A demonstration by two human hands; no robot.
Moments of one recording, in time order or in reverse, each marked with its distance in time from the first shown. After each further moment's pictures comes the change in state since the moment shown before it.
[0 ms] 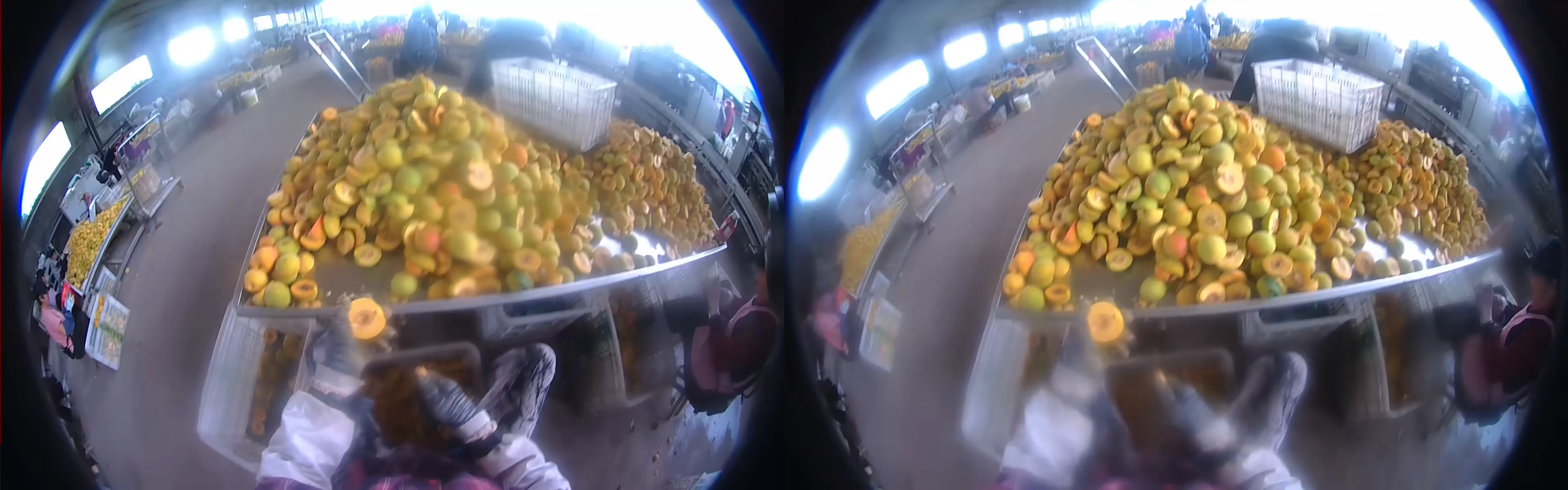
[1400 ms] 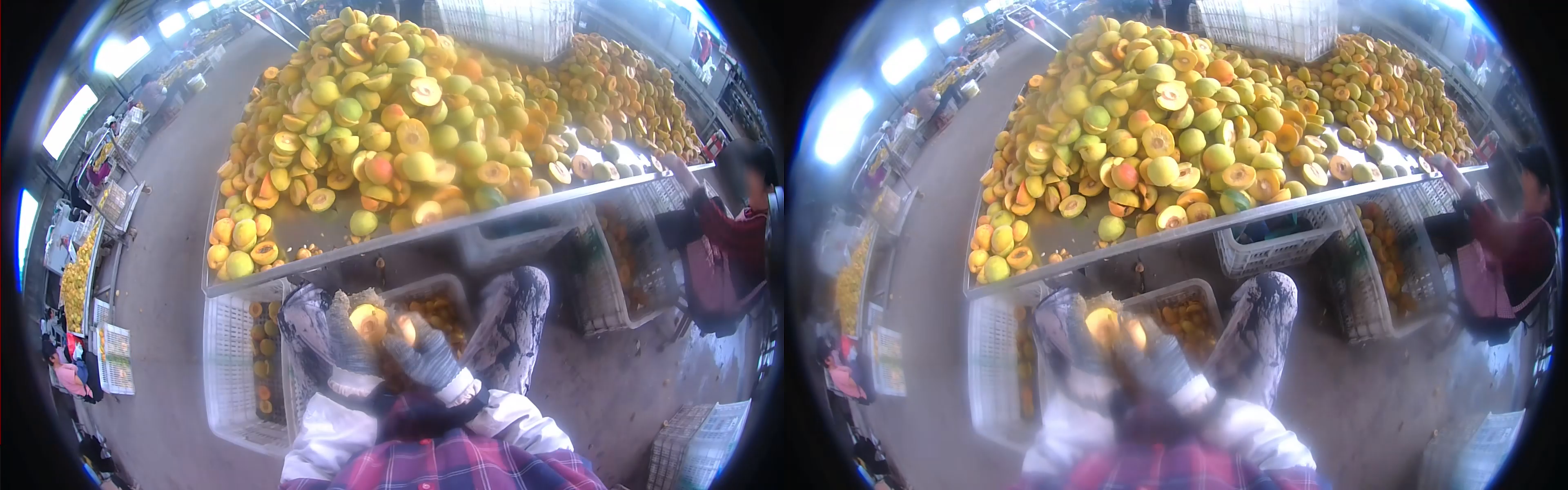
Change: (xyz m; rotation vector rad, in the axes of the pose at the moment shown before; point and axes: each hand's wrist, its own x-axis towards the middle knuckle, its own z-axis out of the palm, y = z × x) left_hand -0.046 -0.115 -0.007 0.613 0.307 0.486; right_hand -0.028 -0.022 0.028 0.059 0.196 0.043
